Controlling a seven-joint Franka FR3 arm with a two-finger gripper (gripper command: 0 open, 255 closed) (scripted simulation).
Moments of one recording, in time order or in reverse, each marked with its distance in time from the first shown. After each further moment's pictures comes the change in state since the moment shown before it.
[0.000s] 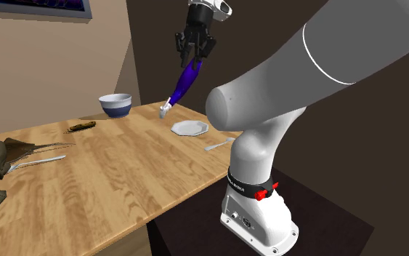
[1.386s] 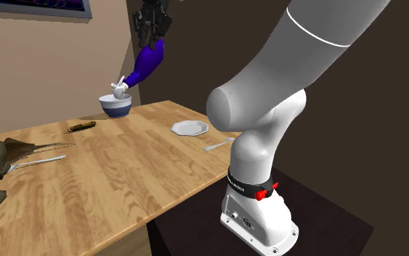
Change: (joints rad) arm 0.056 0.268 0.190 0.307 0.133 0.040 0.209
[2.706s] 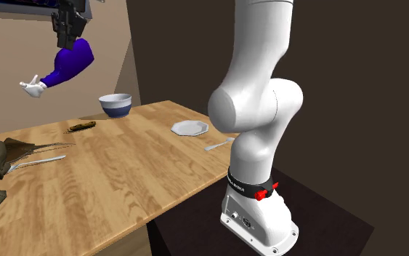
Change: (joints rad) arm 0.105 0.705 0.344 0.638 -0.152 0.211 0.435
